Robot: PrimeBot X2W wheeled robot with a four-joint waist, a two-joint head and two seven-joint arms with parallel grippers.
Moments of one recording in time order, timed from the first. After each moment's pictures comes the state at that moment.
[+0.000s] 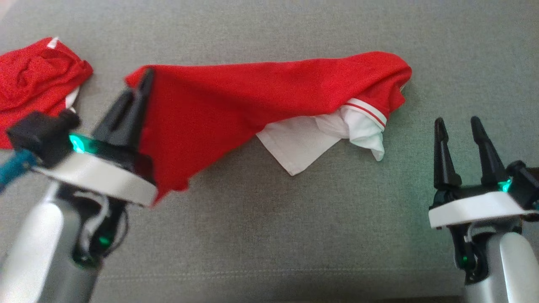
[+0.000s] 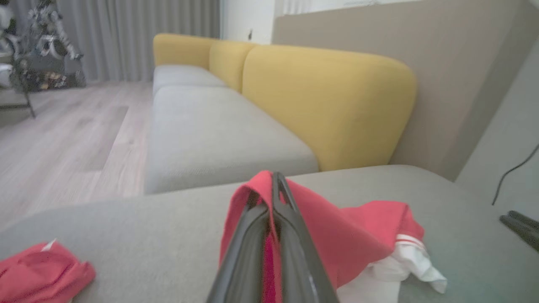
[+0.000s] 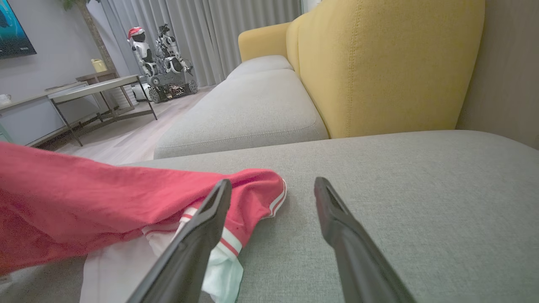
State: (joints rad) left arm -0.28 0.37 -0.30 -0.25 -0.49 0.01 0.04; right arm -0.09 -0.05 -0.04 0.01 0.19 0.13 -0.05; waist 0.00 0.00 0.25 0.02
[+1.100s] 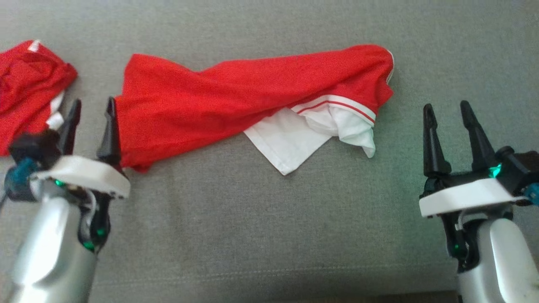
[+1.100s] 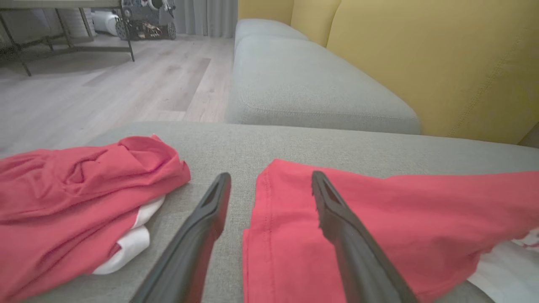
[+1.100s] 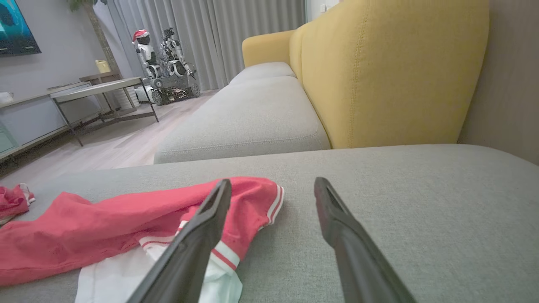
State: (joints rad) left arm -0.43 0.31 -0.24 0.47 -0.49 0.00 -0.25; right arm -0.17 -0.05 0.00 0.04 0.17 0.13 -0.06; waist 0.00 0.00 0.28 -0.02
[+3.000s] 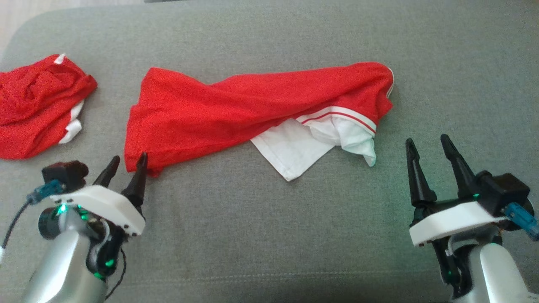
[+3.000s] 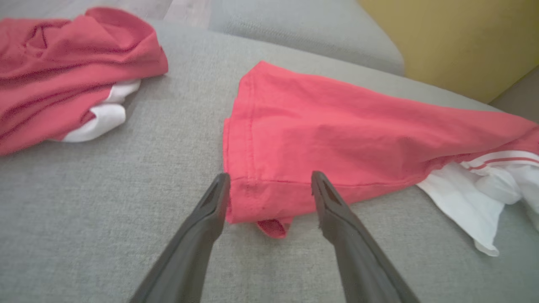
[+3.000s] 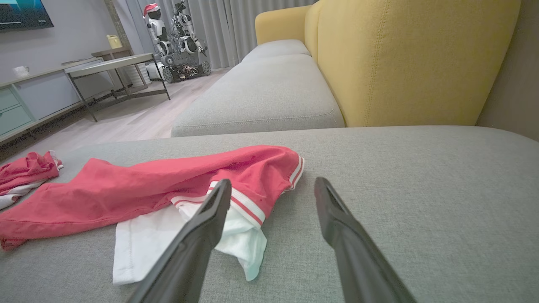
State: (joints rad) left arm -0.28 0.29 -0.27 0.44 -0.60 -0.05 -0.03; right arm -0.05 -0.05 0.04 0.01 0.14 0.13 0.00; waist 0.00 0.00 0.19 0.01
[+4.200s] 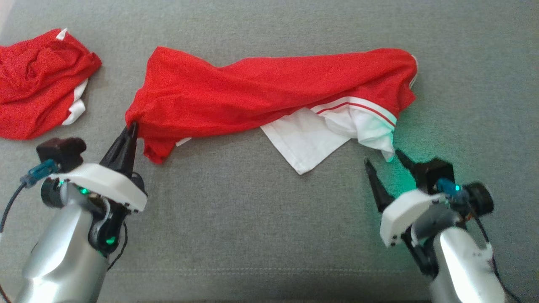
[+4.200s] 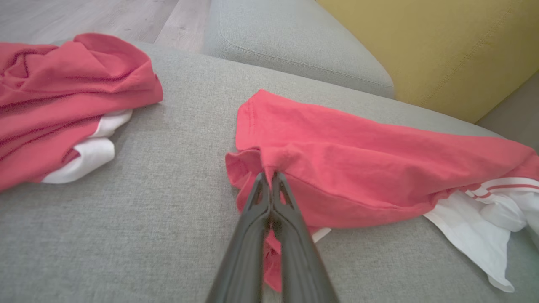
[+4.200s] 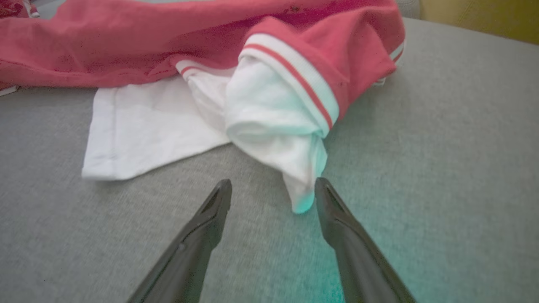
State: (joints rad) left arm -0.41 0.32 -0.37 0.54 -0.67 -0.12 -0.18; right arm -0.15 -0.05 0.15 0.23 -0.01 0.13 0.18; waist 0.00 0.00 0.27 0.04
